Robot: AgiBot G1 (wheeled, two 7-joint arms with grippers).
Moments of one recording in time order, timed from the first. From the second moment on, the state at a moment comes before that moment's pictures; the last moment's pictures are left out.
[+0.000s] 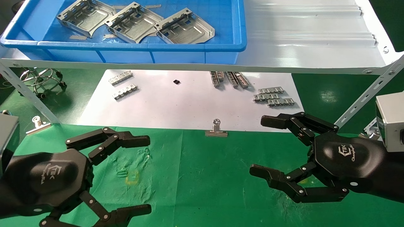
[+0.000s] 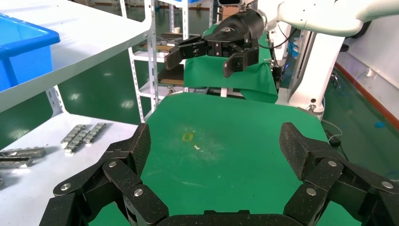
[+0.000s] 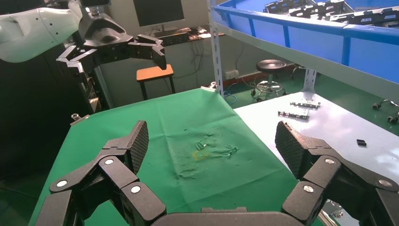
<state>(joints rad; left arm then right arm) -1.08 0.61 0.28 -1.28 0.73 1.50 -0.19 1.05 -0.53 -0.40 1.19 -0.59 -1.37 0.10</state>
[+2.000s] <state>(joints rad) -1.42 0.85 0.34 -0.95 0.96 1.12 -0.21 1.05 -0.53 -0.40 1.19 -0.59 -1.37 0.10</state>
